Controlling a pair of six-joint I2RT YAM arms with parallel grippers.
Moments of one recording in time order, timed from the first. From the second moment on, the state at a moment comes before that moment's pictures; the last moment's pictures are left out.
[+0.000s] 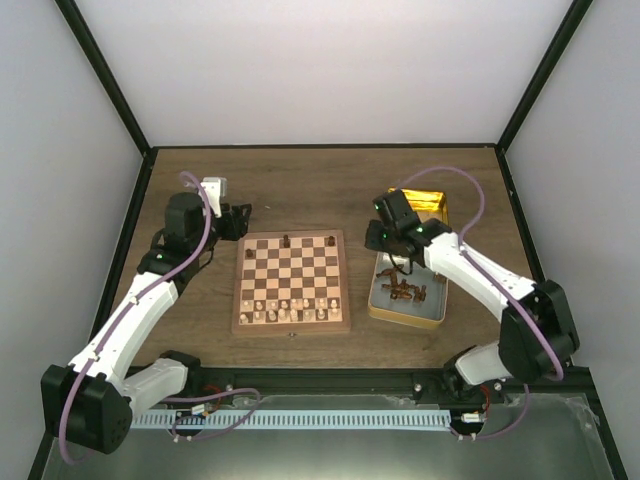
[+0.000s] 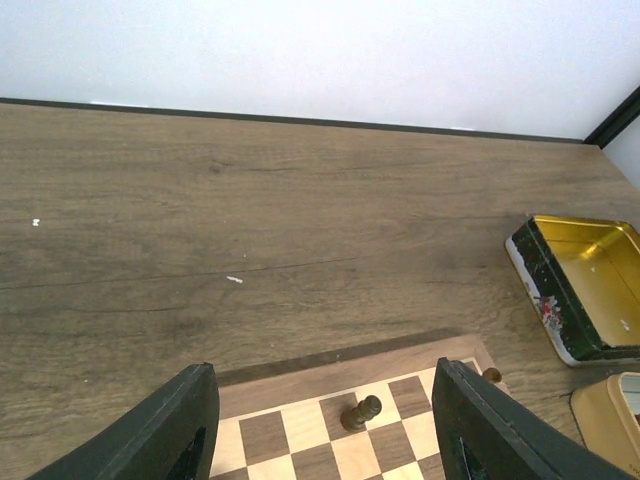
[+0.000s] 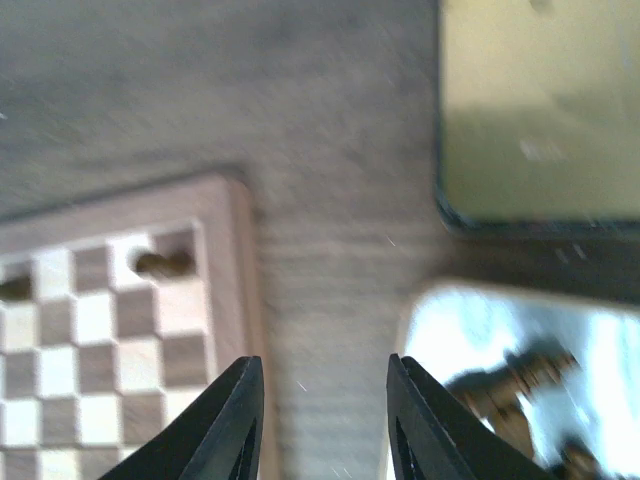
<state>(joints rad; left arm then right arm) -0.27 1.05 0.83 -0.22 0.12 -0.26 0.55 1.44 1.06 -0.52 0.10 0.64</state>
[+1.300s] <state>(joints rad) -0.27 1.03 0.82 -0.17 0.12 -0.27 0.55 1.32 0.84 -0.70 0.11 0.73</state>
